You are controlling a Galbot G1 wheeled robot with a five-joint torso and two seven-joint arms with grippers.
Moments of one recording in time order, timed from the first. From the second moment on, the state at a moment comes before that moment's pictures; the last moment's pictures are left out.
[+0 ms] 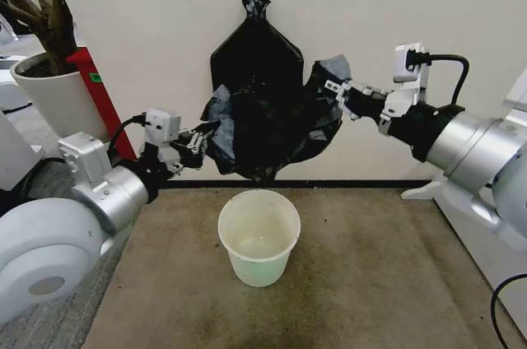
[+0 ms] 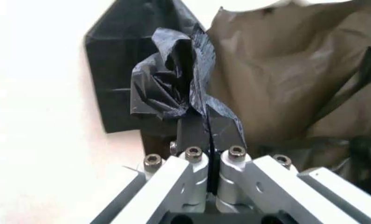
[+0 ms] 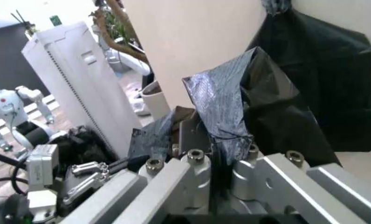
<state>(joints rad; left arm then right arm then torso) 1.10 -0.30 -0.52 -2.50 -1.39 0.25 -0.45 -0.53 0.62 0.34 2.51 1.92 -0.45 0.64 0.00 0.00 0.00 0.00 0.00</state>
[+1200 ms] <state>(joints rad) 1.39 -0.46 -0.48 -2.40 -0.98 0.24 -0.33 -0.81 0.88 0.10 2.27 1.56 -0.41 0.49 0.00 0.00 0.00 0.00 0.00</state>
